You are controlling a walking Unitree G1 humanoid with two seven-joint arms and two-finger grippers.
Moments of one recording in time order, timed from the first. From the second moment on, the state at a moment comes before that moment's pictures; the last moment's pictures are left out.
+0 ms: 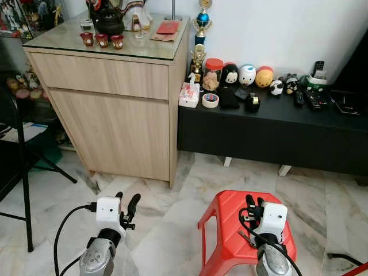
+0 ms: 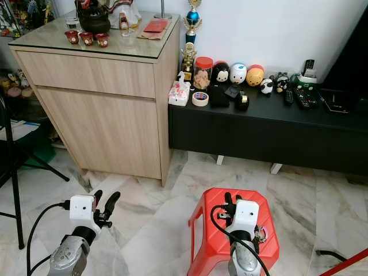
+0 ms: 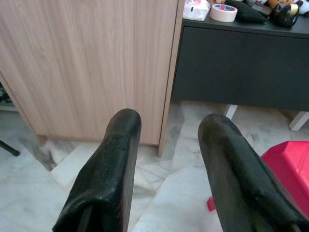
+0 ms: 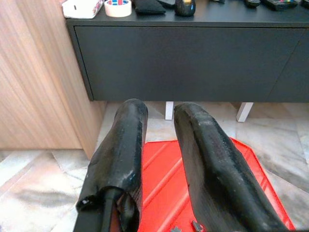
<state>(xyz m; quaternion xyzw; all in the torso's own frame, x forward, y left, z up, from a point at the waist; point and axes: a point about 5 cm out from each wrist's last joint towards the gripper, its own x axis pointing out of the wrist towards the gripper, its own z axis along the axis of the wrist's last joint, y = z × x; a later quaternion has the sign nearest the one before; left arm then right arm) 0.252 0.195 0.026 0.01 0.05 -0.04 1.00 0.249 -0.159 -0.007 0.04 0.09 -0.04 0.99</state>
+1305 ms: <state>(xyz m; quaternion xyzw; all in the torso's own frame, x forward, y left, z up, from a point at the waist) 0.258 0.190 0.027 0.00 0.06 -0.04 1.00 0.256 -0.156 -0.009 0.05 0.13 -0.05 0.99</state>
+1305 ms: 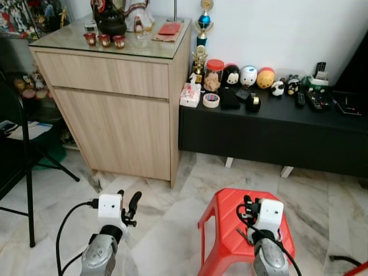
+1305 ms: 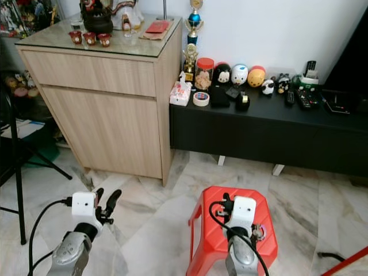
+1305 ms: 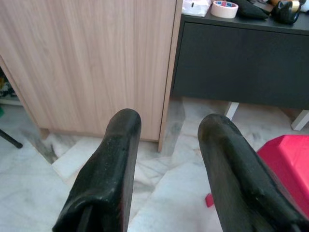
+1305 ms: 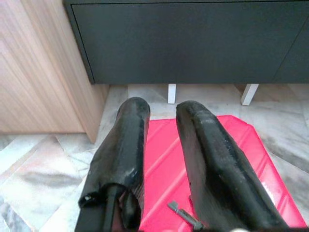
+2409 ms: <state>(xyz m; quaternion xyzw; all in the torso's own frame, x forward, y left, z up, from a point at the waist) 0.256 0.185 0.026 0.00 0.07 -0.04 1.00 0.255 -0.158 -0.012 0.06 0.14 -0.06 0.99</state>
